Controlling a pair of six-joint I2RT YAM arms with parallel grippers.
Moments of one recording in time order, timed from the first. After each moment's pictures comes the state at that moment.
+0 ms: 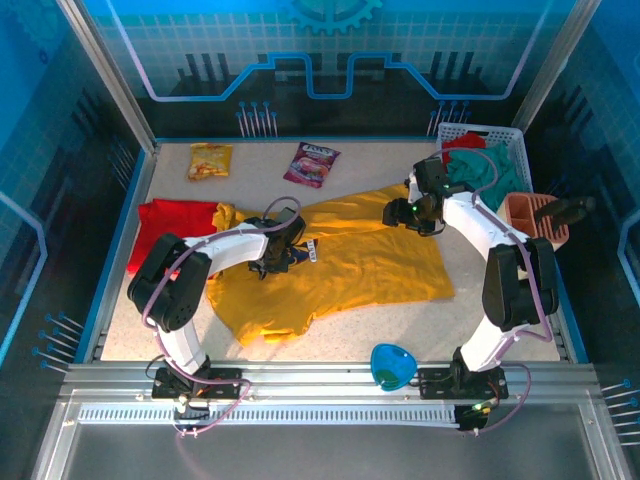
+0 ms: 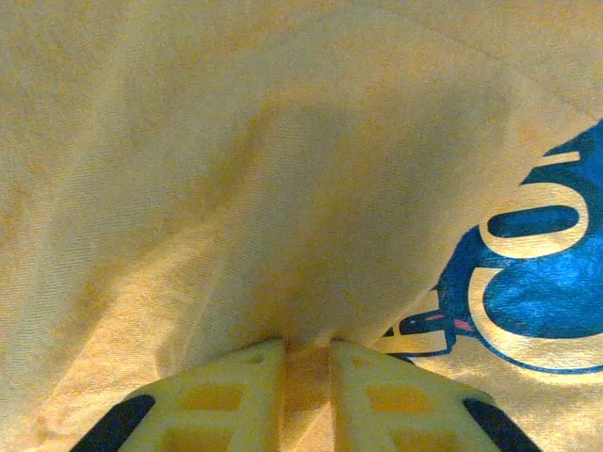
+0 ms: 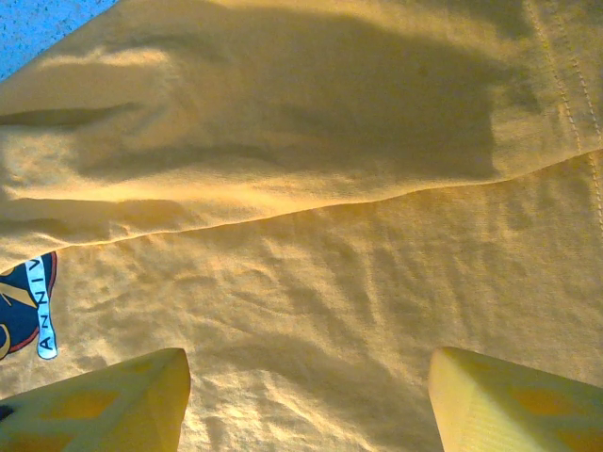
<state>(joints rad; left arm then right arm) -0.52 1.77 1.06 -0.71 -0.32 -0.53 0.20 1.69 1.25 -0.69 -0.21 0.34</state>
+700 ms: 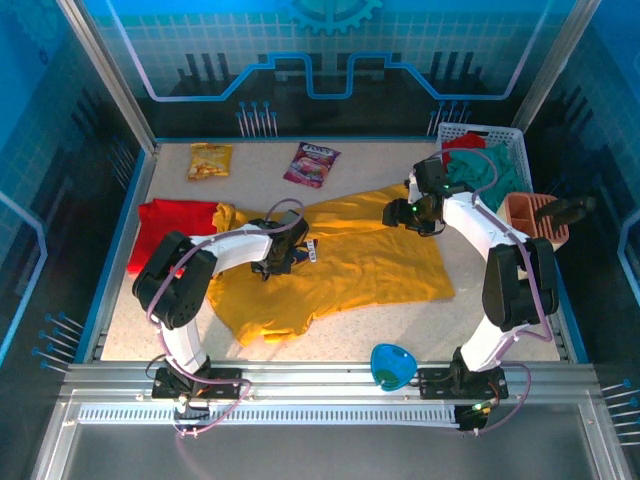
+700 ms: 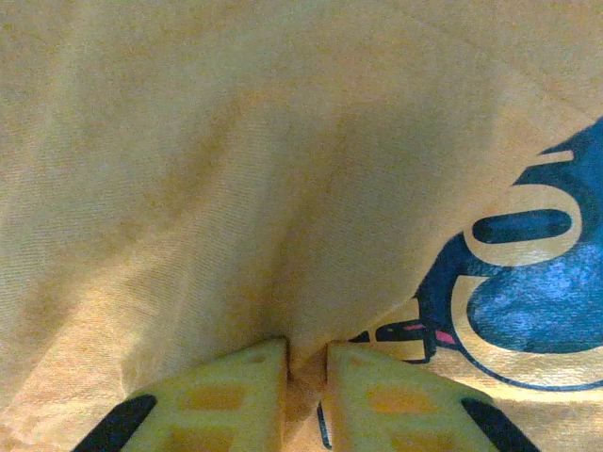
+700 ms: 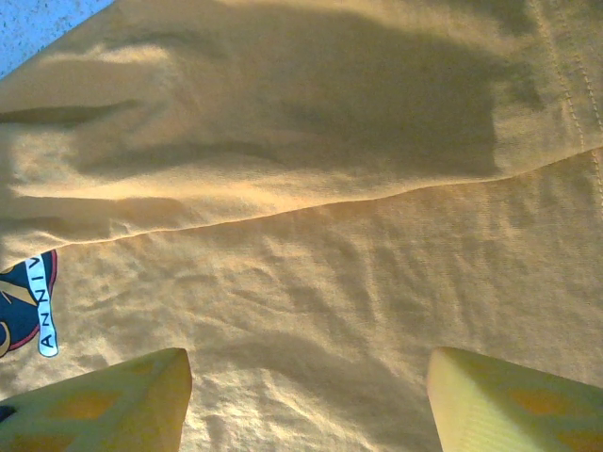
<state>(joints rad) -0.54 1.80 1.06 -0.70 -0.33 -0.56 0.20 1.69 1.25 -0.69 -0.21 0.34</state>
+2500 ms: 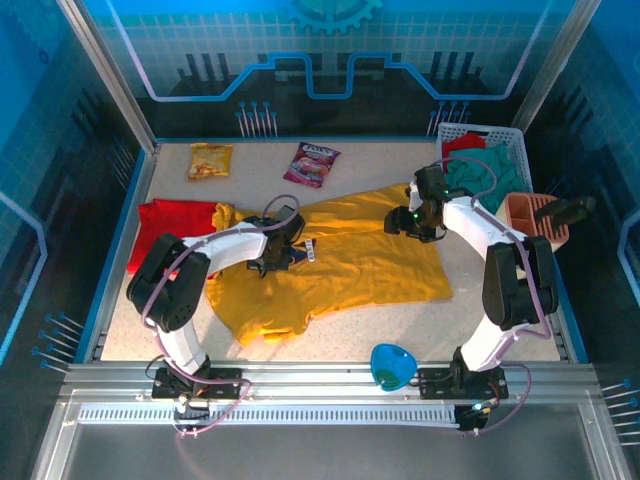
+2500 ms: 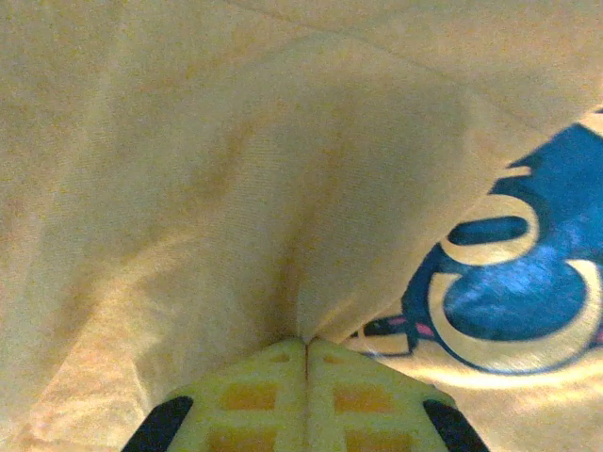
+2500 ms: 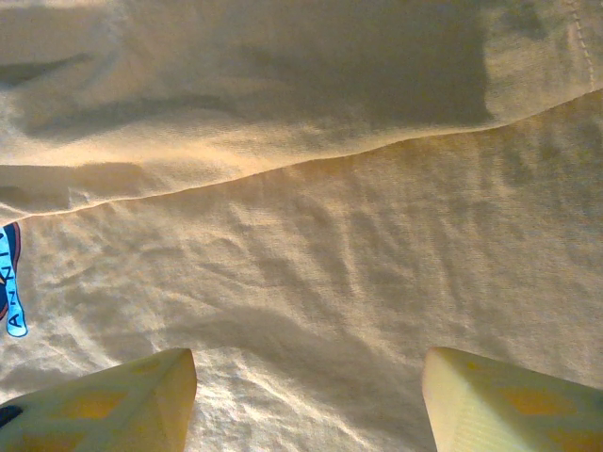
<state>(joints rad) -0.51 1.75 1.06 -0.70 -0.28 -0.53 0.18 1.70 1.19 -0.68 -0.24 0.34</state>
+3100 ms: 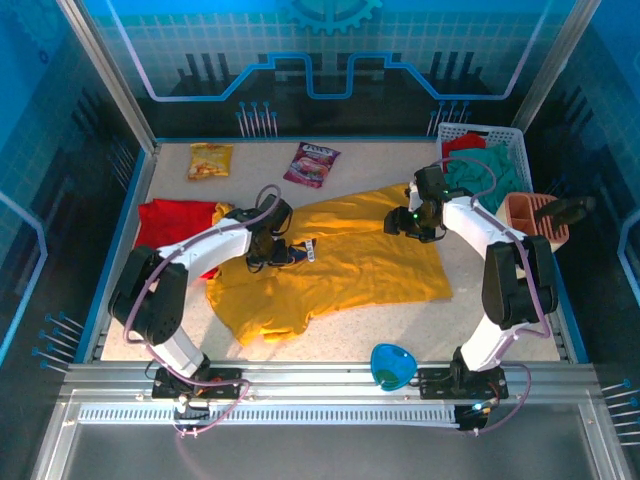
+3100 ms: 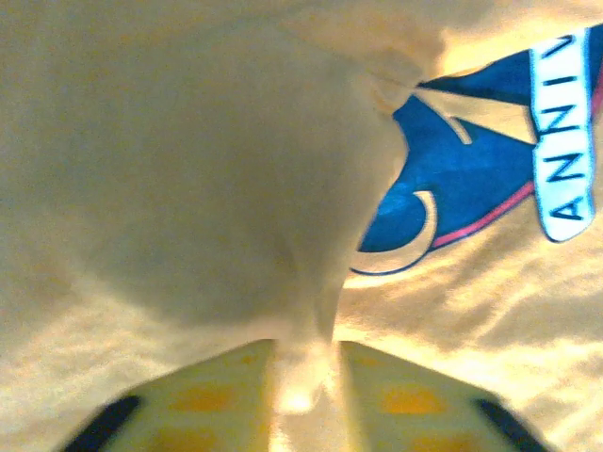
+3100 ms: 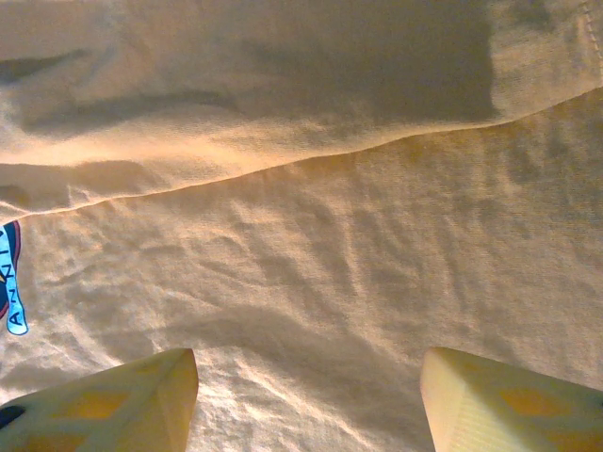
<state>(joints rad) -0.45 1.67 1.08 -0.76 -0.05 -0.54 0.18 1.71 1.19 -0.68 -0.25 0.34</state>
